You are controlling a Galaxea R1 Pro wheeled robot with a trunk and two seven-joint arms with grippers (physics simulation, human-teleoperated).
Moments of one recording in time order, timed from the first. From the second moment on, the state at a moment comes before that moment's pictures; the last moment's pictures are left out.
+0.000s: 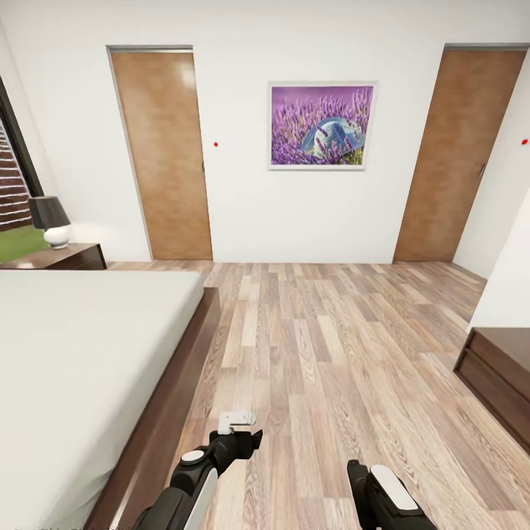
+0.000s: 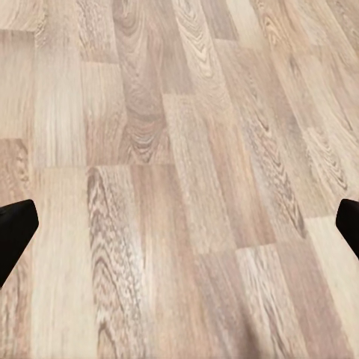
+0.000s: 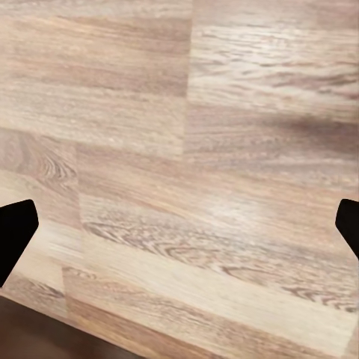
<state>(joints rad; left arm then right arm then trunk) -0.28 -0.17 -0.20 -1.06 0.14 0.42 -0.01 -0.44 0.06 -0.18 -0.54 -1.33 0.05 -0.54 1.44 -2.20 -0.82</state>
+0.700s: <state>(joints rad) -0.28 -0.17 -0.20 -1.06 0.14 0.42 -0.01 -0.44 0.06 -0.18 -0.54 -1.33 0.05 -0.54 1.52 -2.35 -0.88</state>
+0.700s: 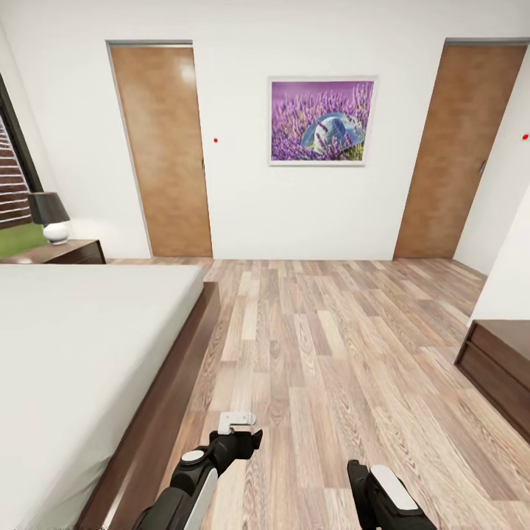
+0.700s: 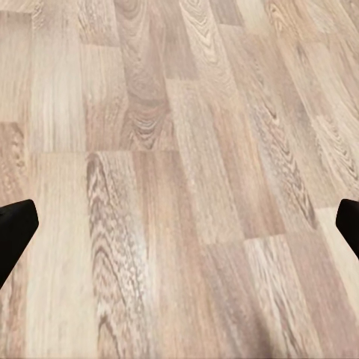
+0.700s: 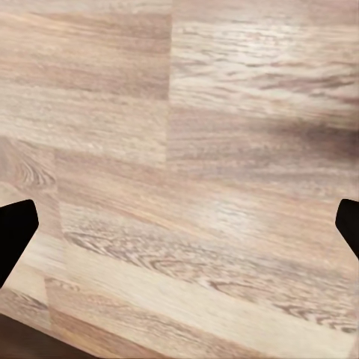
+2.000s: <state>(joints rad) -0.28 -0.17 -0.20 -1.06 0.14 0.42 -0.01 -0.44 0.06 -0.18 -0.54 -1.33 0.05 -0.54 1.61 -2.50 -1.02</state>
